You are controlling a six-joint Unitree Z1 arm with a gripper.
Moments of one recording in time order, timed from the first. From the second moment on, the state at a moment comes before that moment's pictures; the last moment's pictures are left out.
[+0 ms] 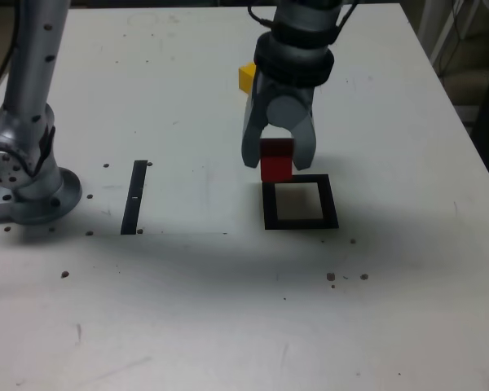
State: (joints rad) arm 0.01 2.03 -1.60 1.34 0.01 0.06
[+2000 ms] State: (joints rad) arm 0.03 2.01 -1.54 1.28 0.08 0.04
